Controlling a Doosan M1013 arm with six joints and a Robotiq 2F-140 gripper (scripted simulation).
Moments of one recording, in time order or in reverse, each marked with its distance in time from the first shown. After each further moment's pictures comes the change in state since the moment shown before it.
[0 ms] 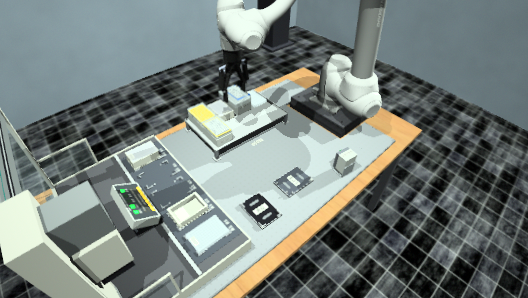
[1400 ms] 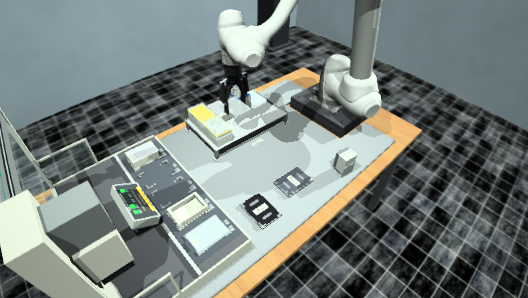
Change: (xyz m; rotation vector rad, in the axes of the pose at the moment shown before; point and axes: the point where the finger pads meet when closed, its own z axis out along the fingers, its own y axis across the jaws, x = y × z) arm 0.000 0.000 0.063 0.000 0.000 0.000
